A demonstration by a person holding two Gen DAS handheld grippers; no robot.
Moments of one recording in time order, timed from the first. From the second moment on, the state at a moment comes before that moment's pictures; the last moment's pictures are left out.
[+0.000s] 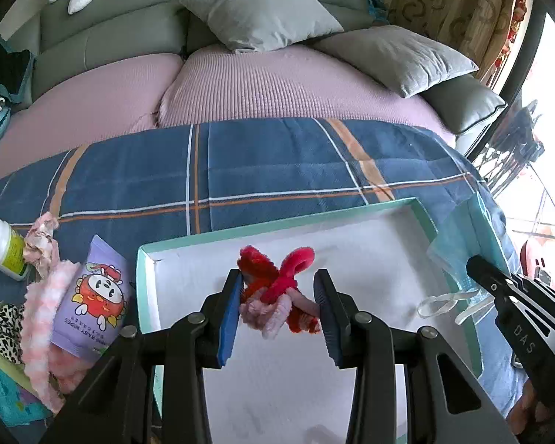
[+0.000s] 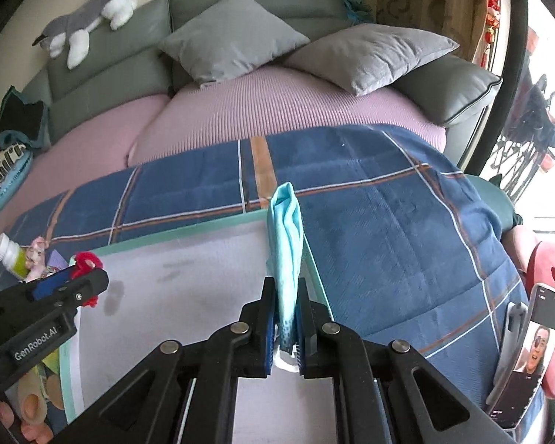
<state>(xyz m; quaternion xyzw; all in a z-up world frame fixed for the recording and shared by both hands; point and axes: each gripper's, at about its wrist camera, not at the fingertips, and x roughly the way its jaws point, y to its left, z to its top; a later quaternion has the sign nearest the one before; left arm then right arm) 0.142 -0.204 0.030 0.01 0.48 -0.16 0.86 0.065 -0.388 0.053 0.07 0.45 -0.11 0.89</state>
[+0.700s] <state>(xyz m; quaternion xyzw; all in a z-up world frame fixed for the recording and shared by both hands) 0.134 -0.200 0.047 0.04 0.46 -0.14 0.88 0.064 -0.378 0.060 0.05 0.45 -0.12 0.89</state>
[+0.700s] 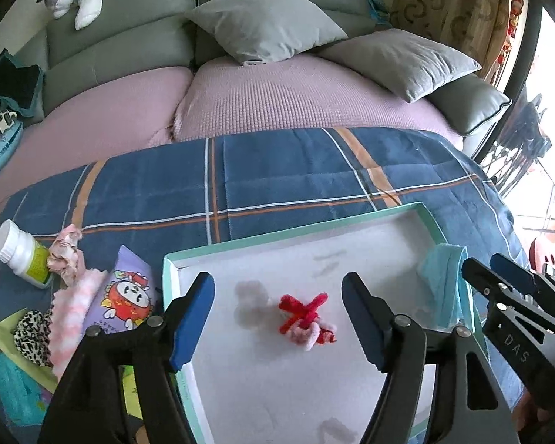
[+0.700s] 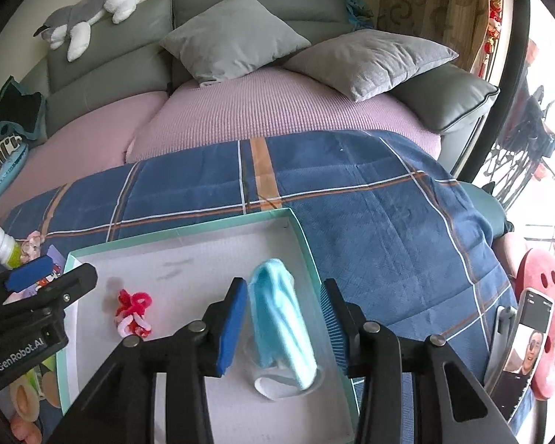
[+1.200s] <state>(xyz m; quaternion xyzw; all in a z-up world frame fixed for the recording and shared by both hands) 0.139 -0.168 0.048 0.03 0.44 -0.08 0.90 0.065 -0.373 0.055 0.02 0.45 -0.12 0.88</state>
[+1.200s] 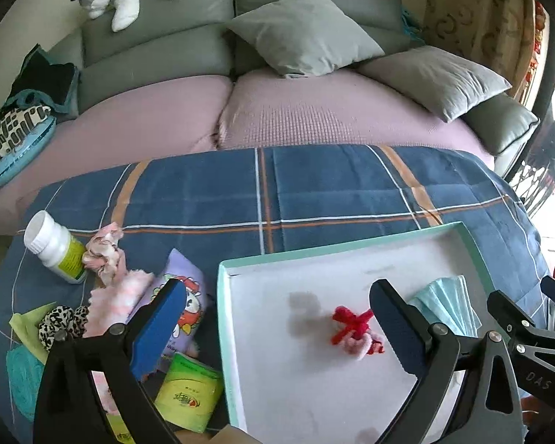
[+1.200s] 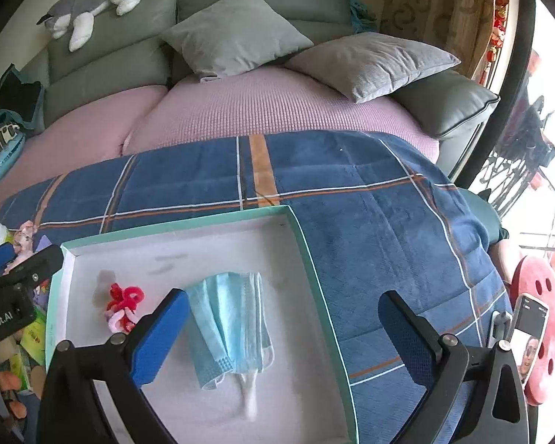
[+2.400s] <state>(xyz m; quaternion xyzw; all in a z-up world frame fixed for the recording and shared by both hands) 0.100 0.056 0.119 -0.11 0.34 0.12 0.93 0.070 -0.254 0.080 0.05 0.40 0.01 0.91</state>
